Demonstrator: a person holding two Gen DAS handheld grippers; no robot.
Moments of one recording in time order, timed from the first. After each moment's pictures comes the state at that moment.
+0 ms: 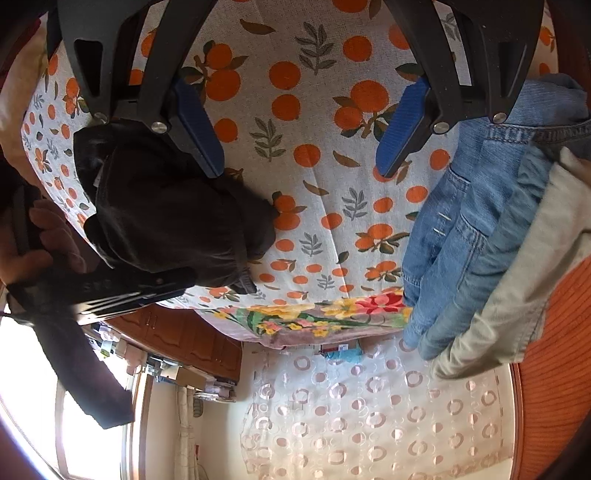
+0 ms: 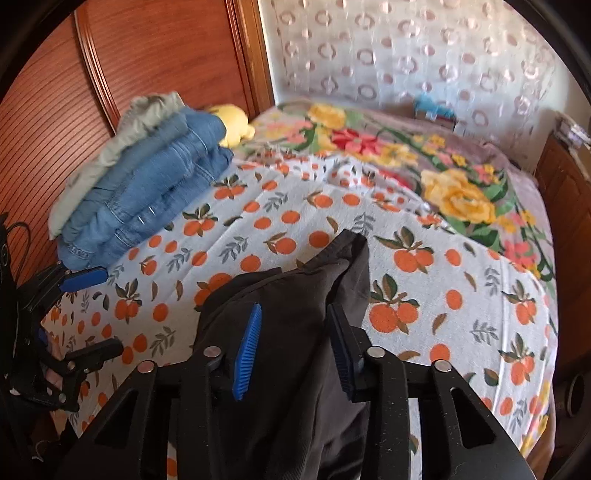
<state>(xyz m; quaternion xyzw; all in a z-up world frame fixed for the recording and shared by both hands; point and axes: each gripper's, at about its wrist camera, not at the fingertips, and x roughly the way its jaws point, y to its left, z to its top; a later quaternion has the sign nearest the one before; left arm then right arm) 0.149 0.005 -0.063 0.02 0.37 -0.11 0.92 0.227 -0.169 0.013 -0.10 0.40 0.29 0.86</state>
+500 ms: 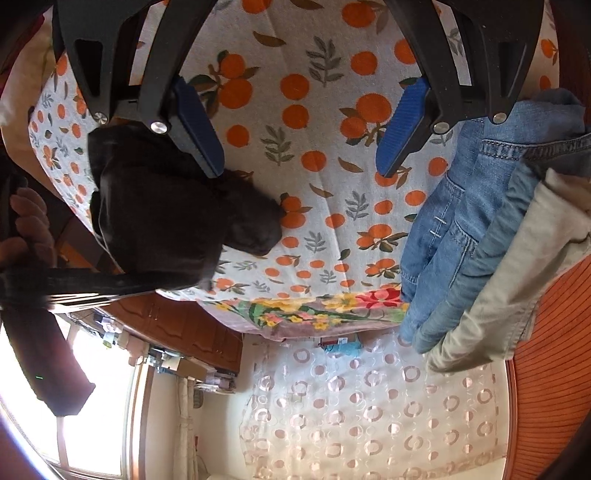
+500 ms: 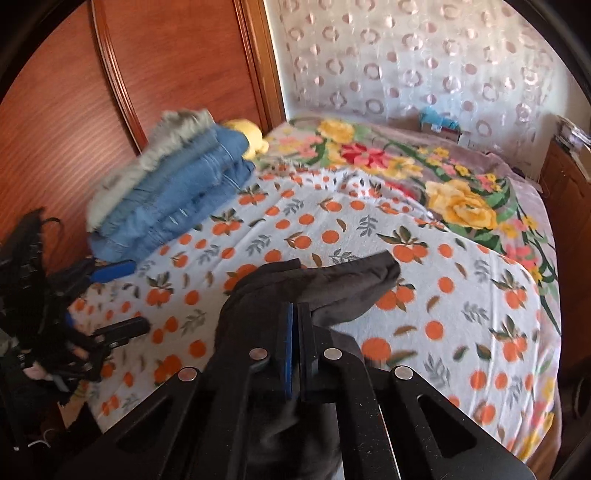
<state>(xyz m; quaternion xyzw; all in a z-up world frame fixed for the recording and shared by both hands) 0.130 0.003 -0.054 0.01 0.35 -0.11 0.93 0.171 -0.195 0.038 -0.08 0.35 0.30 0.88</state>
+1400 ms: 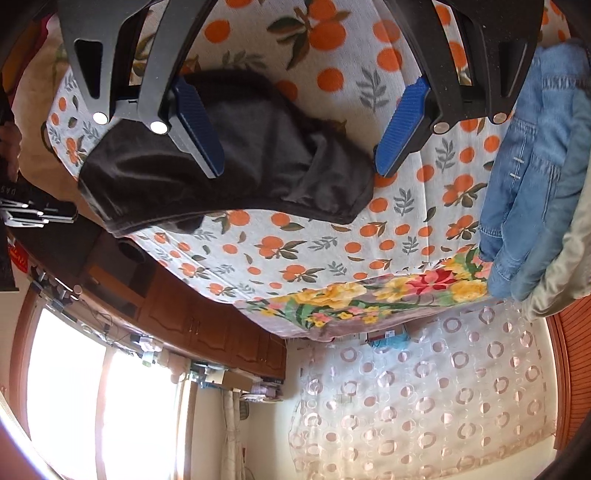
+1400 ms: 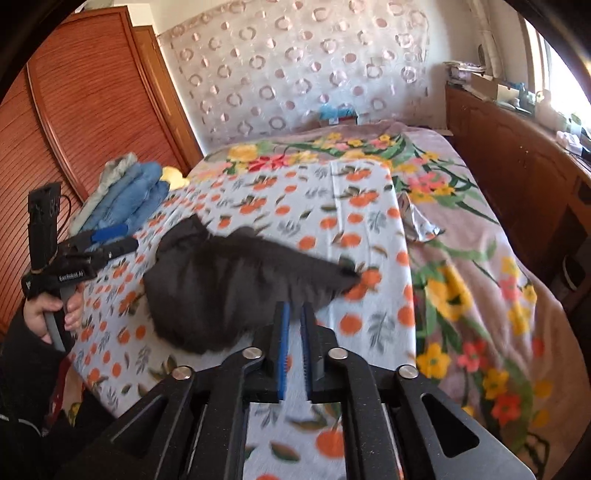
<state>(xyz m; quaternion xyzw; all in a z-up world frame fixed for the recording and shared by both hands) 0.167 -0.074 -0.042 0.04 0.36 -0.18 0.91 0.035 -0.356 -0.027 0.06 0.33 0.15 0.93</state>
